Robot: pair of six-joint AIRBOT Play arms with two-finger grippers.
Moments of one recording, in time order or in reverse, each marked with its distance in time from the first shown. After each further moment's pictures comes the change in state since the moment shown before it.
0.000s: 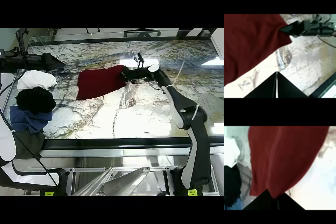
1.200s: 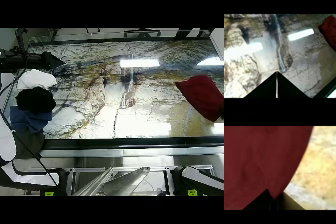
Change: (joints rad) left arm -0.002 0.000 0.000 -0.001 0.035 -0.003; right arm -0.993 0.875 -1.142 -0.774 -0.312 0.512
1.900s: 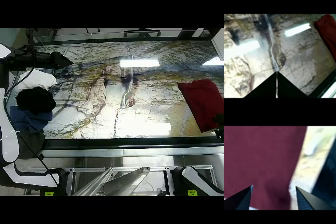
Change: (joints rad) left arm -0.085 0.000 0.000 0.001 0.016 0.002; right arm -0.074 0.196 -0.204 -0.019 0.086 -0.128
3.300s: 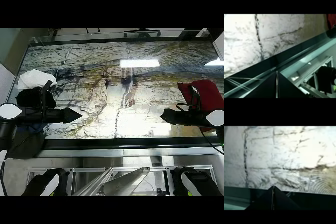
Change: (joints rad) left arm -0.026 0.657 -0.964 0.008 0.027 -0.058; right arm 0.864 0.299 0.043 0.247 0.373 -0.238
